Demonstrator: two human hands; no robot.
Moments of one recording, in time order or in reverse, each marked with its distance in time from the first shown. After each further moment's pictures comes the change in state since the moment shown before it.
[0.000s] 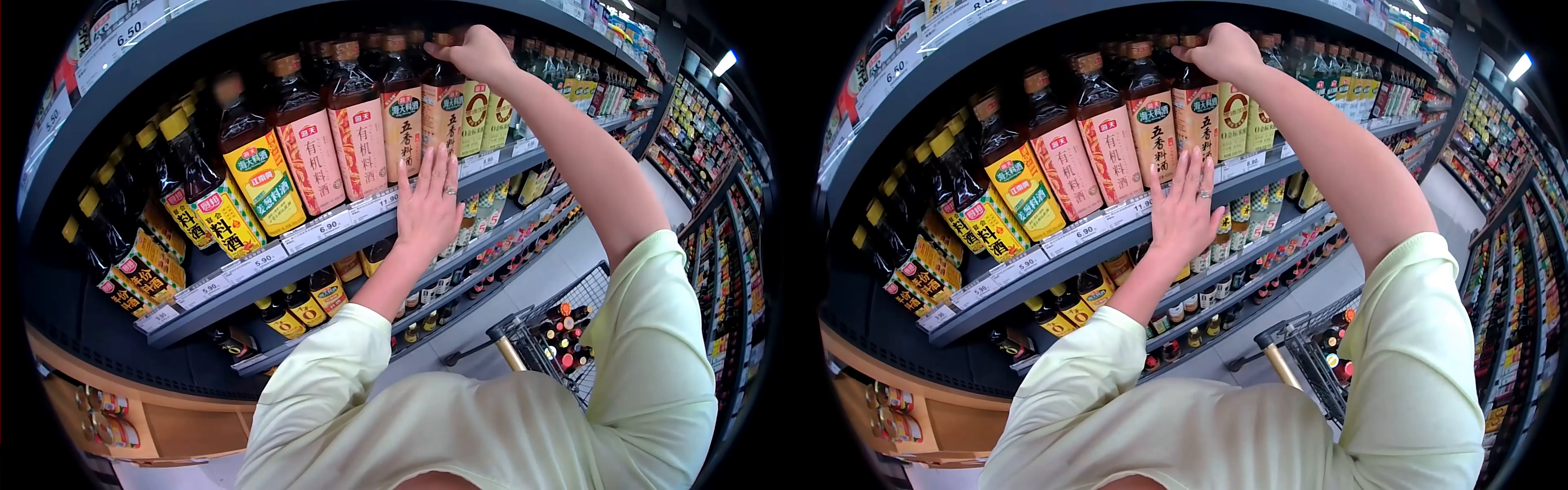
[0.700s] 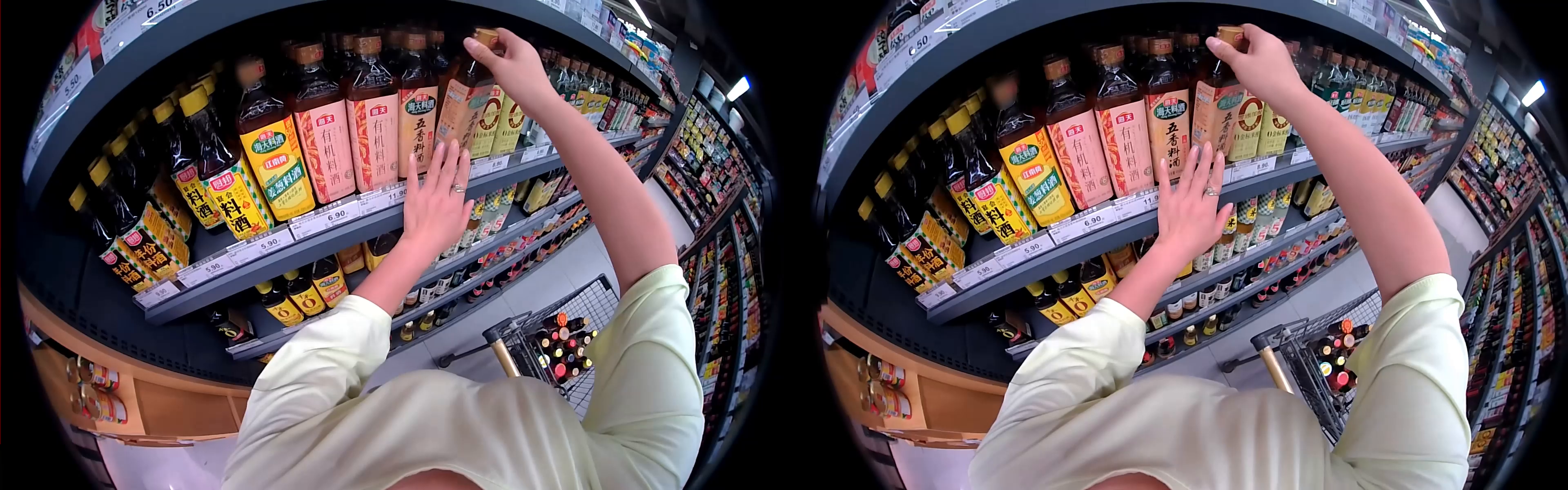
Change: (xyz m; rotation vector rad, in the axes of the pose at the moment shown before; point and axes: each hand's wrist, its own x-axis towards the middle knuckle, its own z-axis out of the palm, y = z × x) left_hand 0.001 0.001 -0.010 -0.070 0.074 -0.018; right_hand -0.025 0.015 -0.015 0.246 0.096 -0.155
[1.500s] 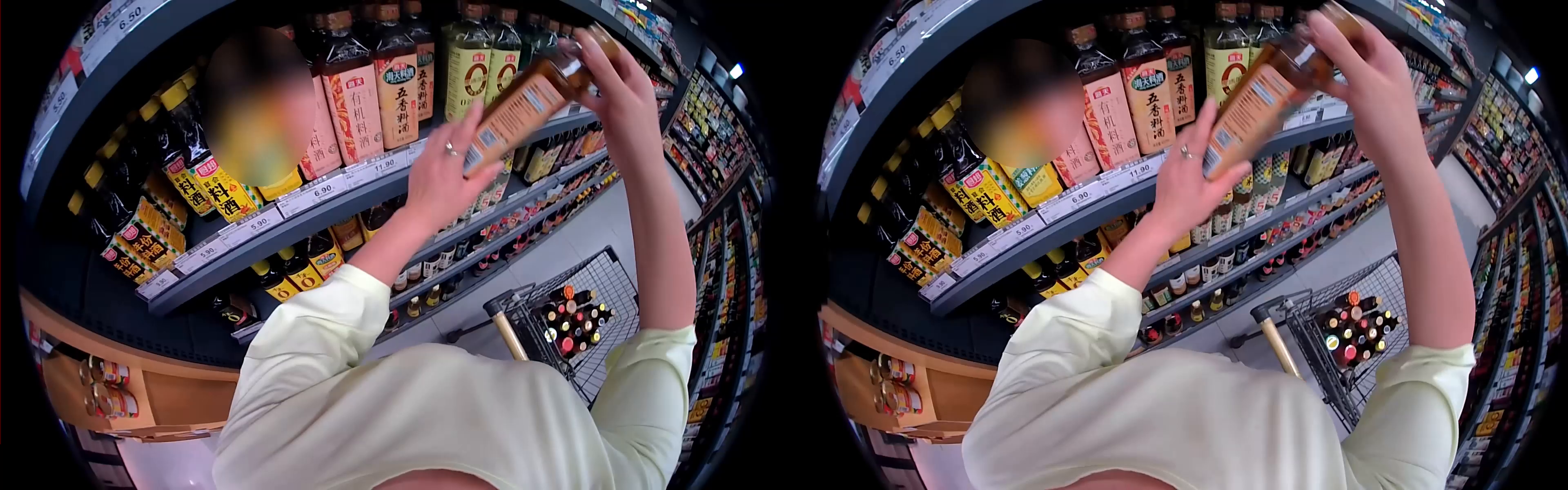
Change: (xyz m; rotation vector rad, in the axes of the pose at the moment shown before) left_hand 0.019 0.025 -0.036 -0.593 0.106 -0.032; right_hand -0.113 -0.042 -0.103 0.588 0.131 0.140
